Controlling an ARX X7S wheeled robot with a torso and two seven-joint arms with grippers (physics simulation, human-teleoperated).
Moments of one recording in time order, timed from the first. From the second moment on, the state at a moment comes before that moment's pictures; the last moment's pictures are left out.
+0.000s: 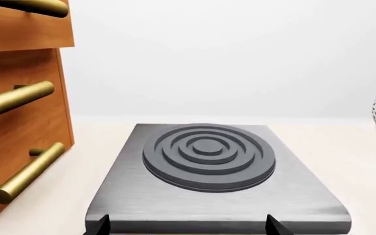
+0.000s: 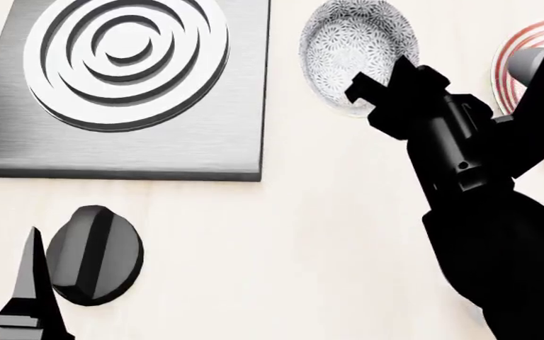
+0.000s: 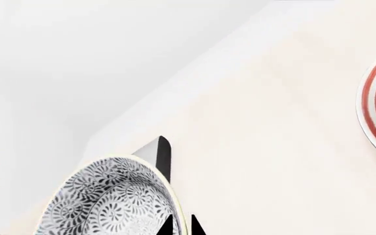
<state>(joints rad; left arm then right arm) -0.01 -0.44 0.23 0.66 -0.34 -0.16 -0.43 0.85 0.30 0.05 -0.02 1.15 0.71 0.41</state>
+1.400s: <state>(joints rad) -0.02 -0.46 0.24 0.64 -0.35 -0.15 -0.45 1.04 0.47 0.15 0.25 1.13 0.69 0.48</state>
